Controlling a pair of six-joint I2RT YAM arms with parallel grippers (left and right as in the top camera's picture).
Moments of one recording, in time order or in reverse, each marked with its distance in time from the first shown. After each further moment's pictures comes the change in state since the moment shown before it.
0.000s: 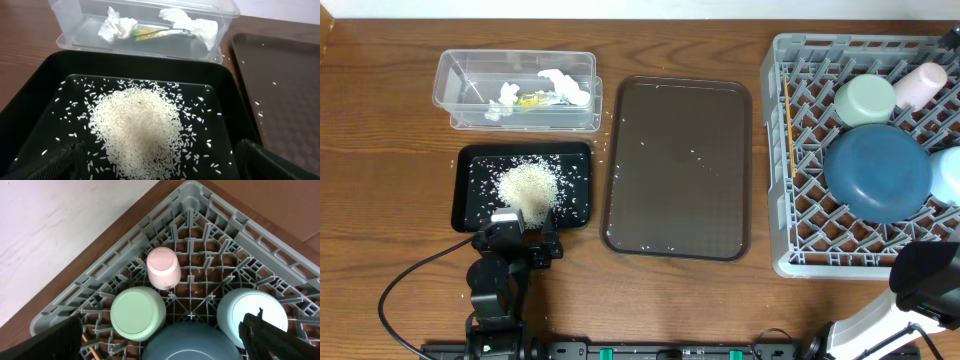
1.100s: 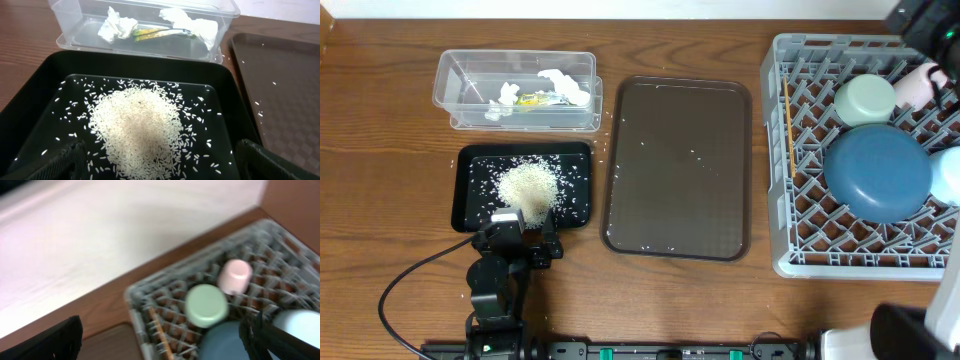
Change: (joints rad) left arm 0.000 0.000 0.000 0.000 0.000 0.000; right arm 0.321 -0.275 -0.005 -0.006 0.003 -0.008
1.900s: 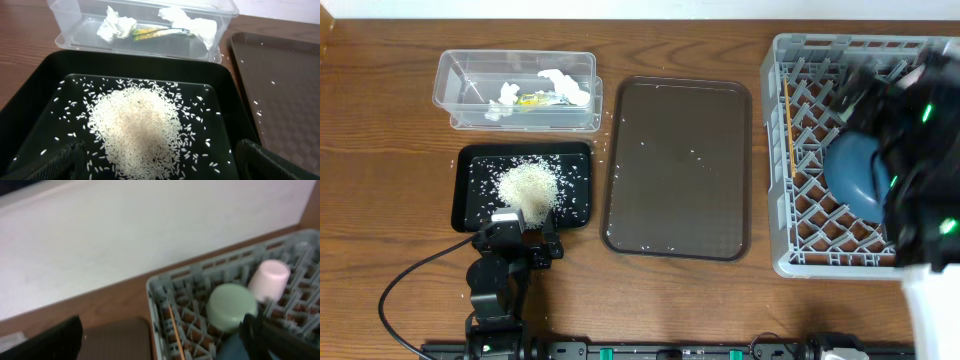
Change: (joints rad) left arm 0.000 0.000 0.005 -0.006 0.005 0.000; right arm 0.065 -0.531 -0.979 0.673 -0.054 -0.066
